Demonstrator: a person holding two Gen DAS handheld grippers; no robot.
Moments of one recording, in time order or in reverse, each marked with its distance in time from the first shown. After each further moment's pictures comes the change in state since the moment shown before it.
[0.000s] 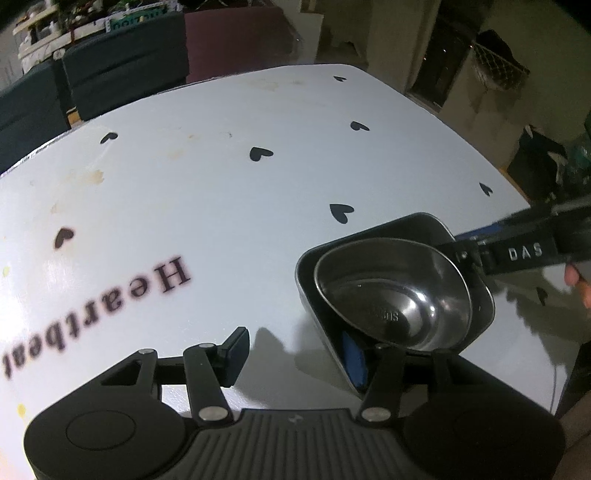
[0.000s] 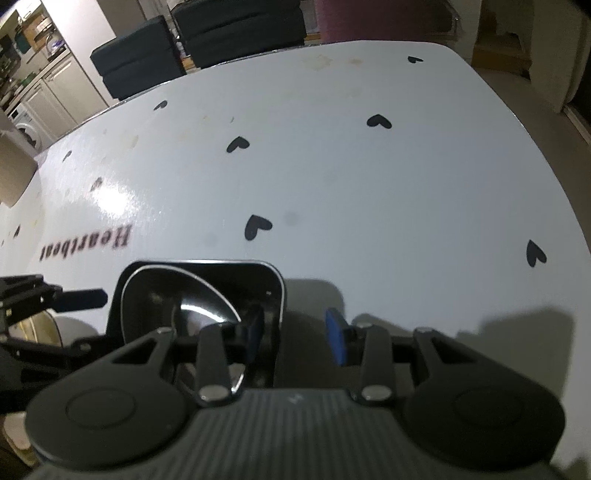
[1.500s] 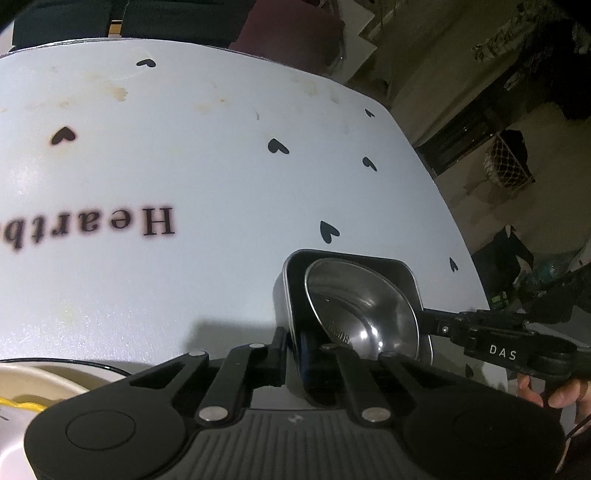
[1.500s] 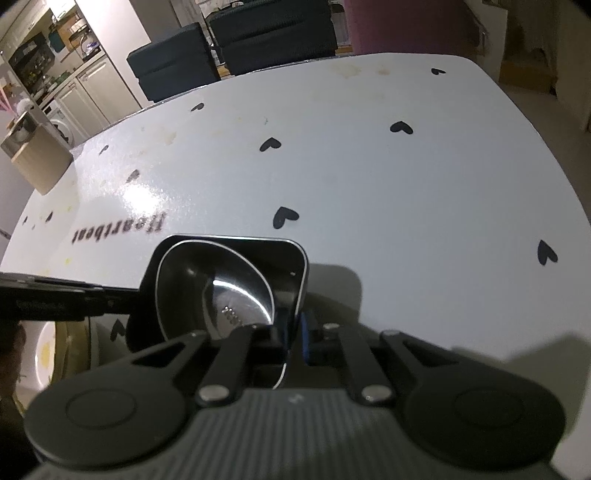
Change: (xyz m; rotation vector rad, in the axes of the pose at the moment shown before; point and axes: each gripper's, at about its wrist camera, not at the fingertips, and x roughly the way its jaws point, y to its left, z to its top) left arm -0.008 0.030 -0.015 -0.386 -0.027 -0.225; right arm -0.017 -0.012 -0.023 -0.053 -0.049 0.101
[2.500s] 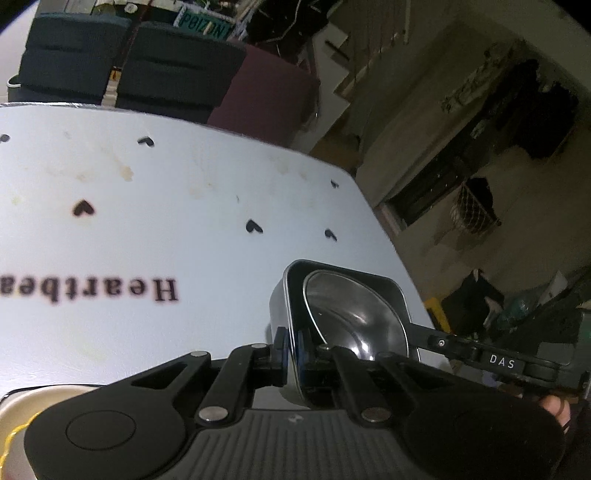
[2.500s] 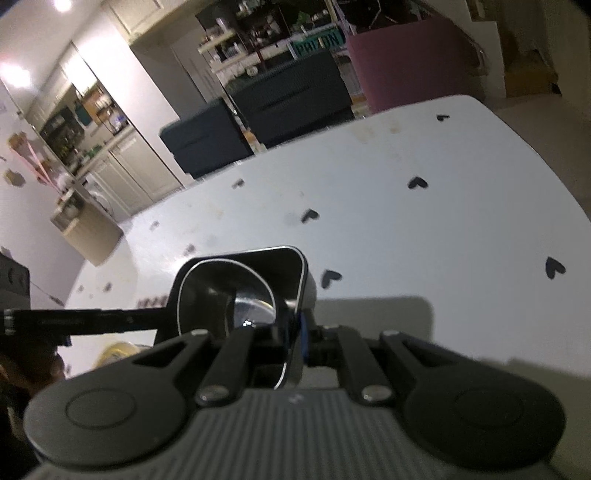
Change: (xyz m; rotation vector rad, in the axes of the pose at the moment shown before) left arm -0.087 -0.006 0.003 0.003 -0.195 -0.084; right arm -0.061 0.002 -0.009 0.118 -0.210 0.174
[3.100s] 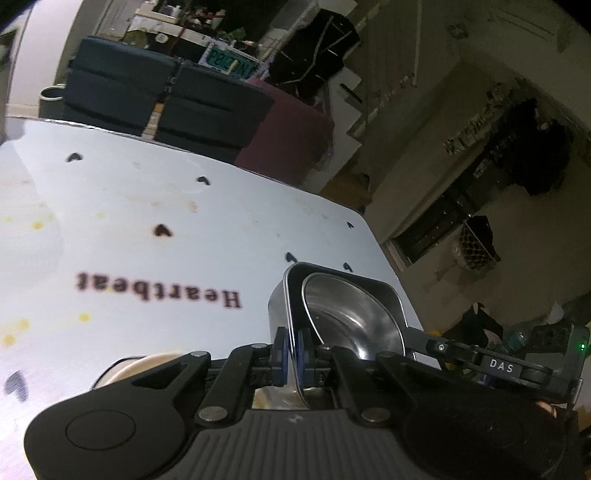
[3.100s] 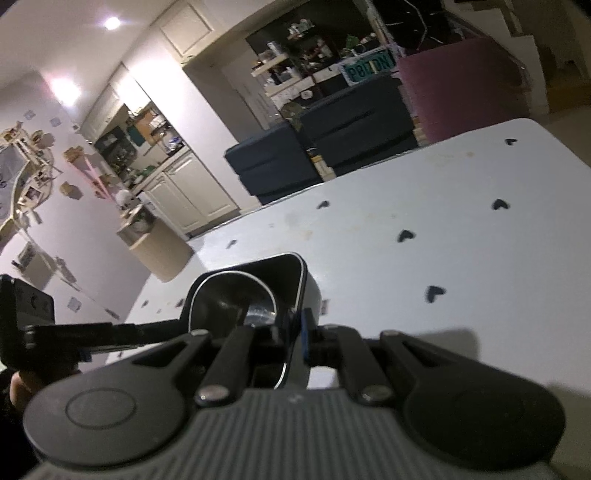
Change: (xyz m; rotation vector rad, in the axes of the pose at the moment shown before) left arm -0.109 0.041 -0.025 -0.045 -0.120 0.024; right arm 0.002 0.069 -0.005 -0.027 -0.071 0.174
